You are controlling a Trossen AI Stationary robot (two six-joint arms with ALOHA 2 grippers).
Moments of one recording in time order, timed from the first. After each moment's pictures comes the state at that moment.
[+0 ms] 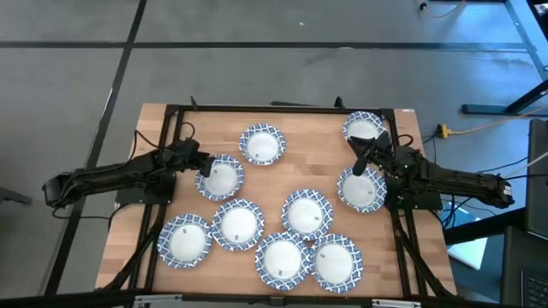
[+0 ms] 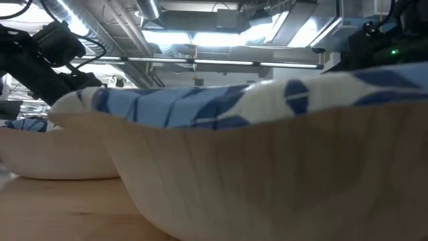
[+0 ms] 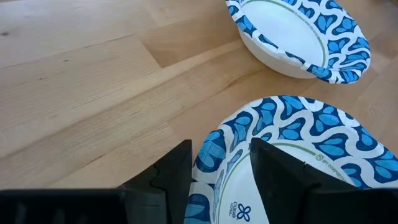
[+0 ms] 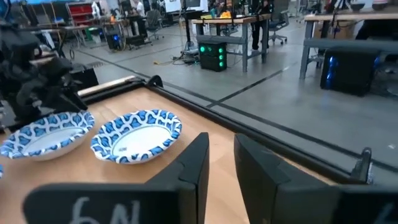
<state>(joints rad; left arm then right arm) 0.47 0.51 0.08 -0.22 -0.14 -0.54 -0.22 0.29 0.14 0.04 0.47 0.14</state>
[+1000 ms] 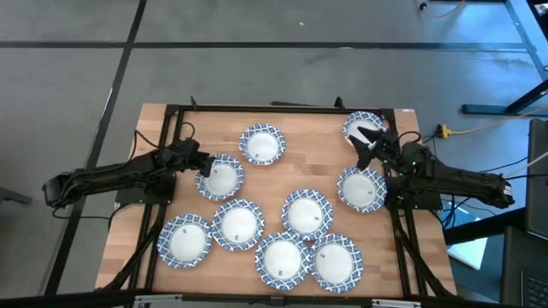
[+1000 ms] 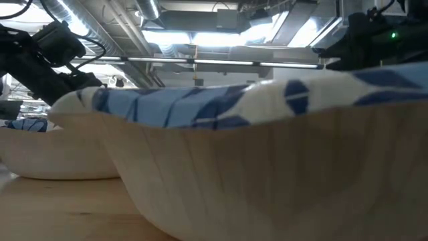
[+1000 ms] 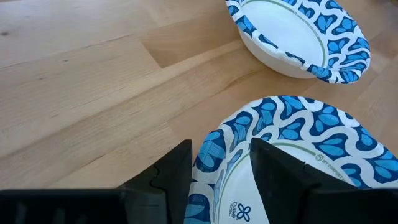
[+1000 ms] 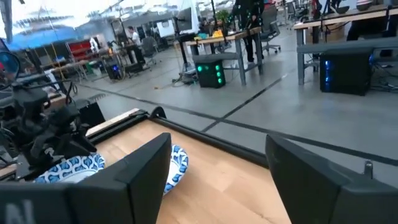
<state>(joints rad) 0.47 0.51 0.08 -0.22 -0.14 -0.54 -0.22 0.29 0.26 0.00 0.50 0.25</state>
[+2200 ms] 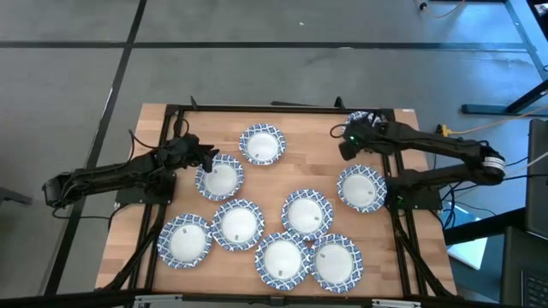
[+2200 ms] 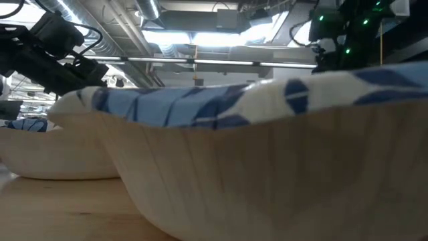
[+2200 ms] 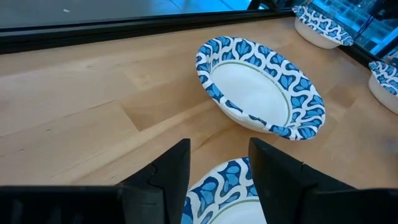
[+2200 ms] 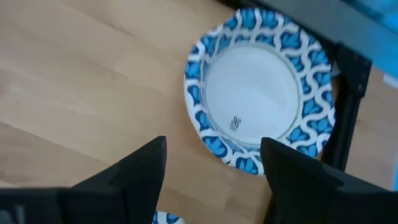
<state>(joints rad) 0.47 0.51 0.08 -0.02 -0.17 -0.49 -0.42 1.15 0.85 -1.00 0.47 0.65</state>
